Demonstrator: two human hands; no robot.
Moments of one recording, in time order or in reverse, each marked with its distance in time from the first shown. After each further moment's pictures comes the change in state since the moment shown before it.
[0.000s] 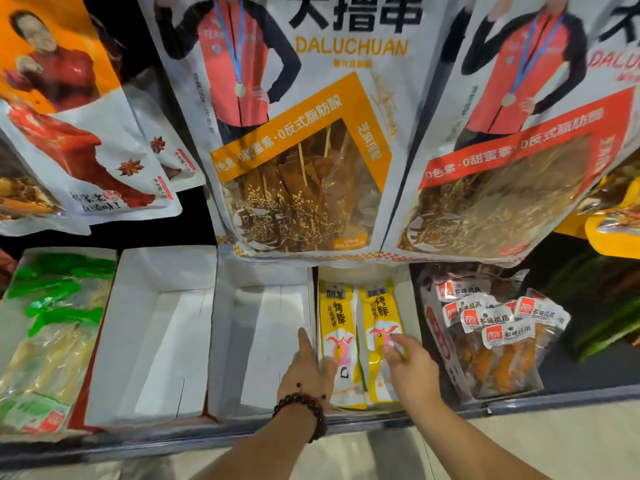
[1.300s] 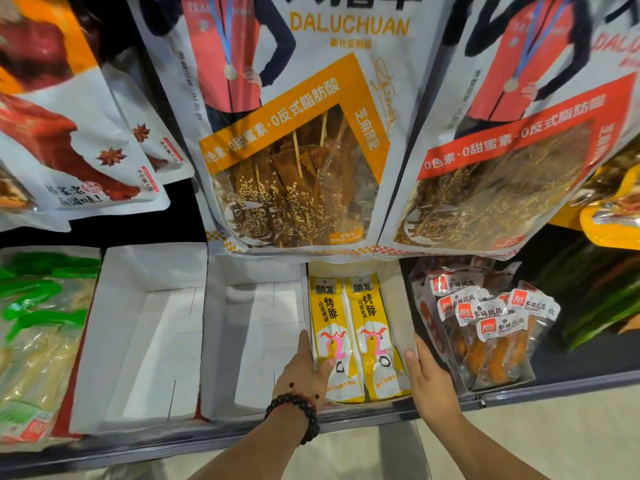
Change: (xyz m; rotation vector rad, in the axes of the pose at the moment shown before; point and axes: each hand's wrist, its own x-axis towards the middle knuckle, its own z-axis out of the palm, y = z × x) left_hand 0.010 -0.014 0.005 -0.044 -0.100 0.034; right_hand -0.001 0.050 -0.021 -0.158 -0.137 -0.102
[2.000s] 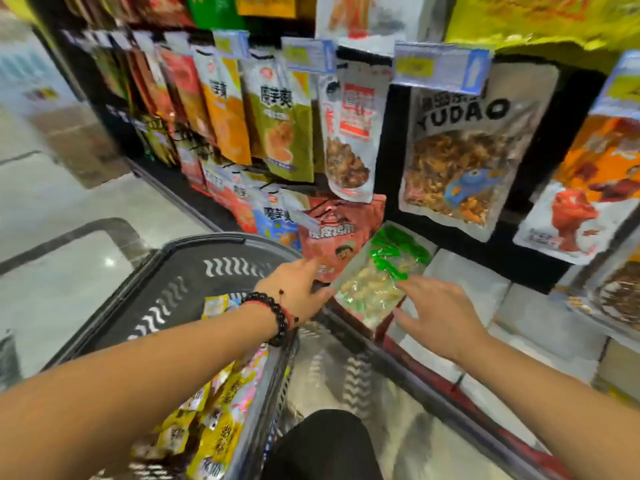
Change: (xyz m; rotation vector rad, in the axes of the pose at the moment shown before) left_hand -0.312 -0.169 -0.366 0.497 0.617 -0.153; right_hand -0.180 -0.381 0.142 -0.667 -0.232 -1.287
